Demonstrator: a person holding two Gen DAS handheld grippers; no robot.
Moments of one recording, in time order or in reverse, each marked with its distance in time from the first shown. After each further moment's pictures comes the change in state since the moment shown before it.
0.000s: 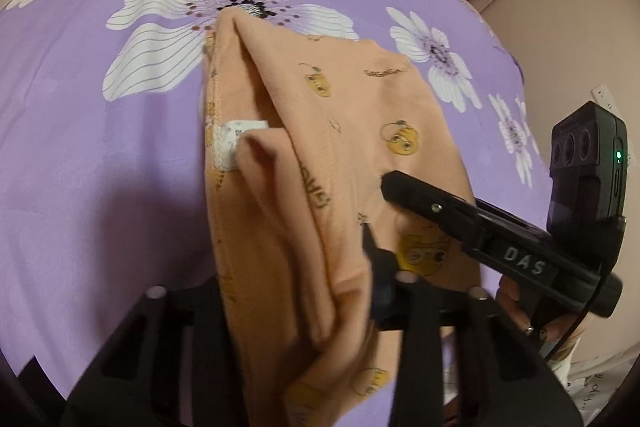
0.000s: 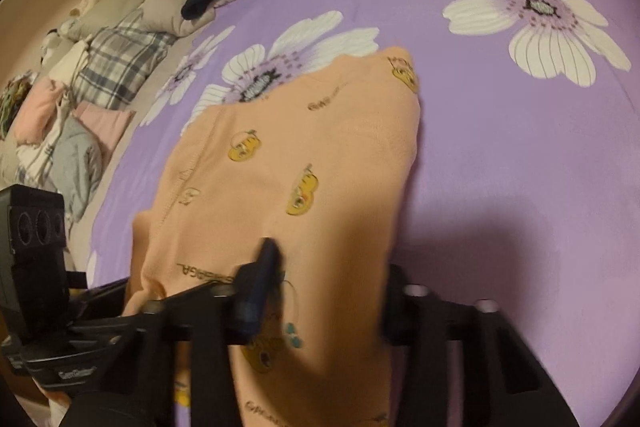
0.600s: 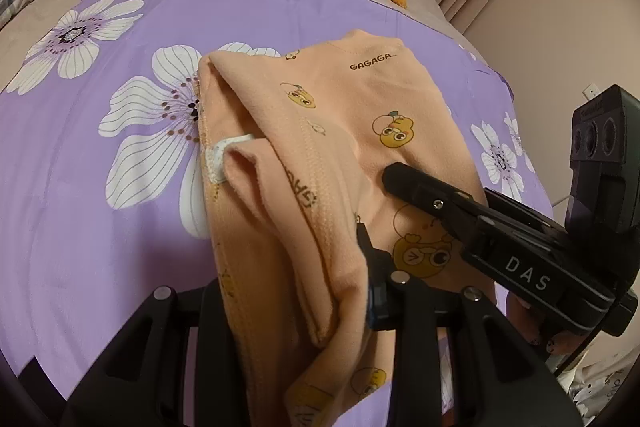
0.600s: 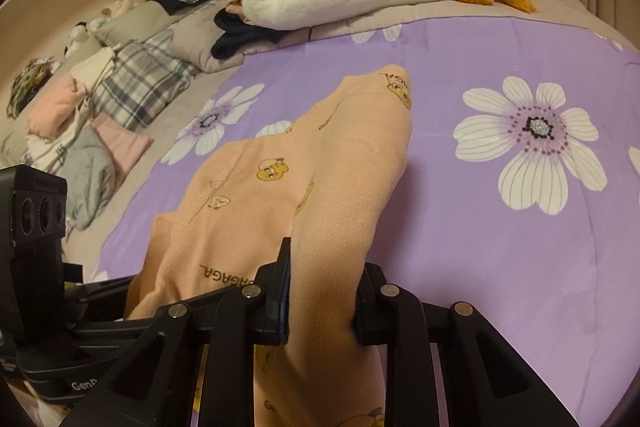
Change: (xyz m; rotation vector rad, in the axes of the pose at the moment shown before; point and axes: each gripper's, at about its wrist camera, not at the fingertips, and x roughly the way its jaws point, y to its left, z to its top) left arm -0.027 -0.036 0.038 0.083 -0.121 0.036; right arm -0.046 0.023 0.042 -0.137 -0.159 -0.053
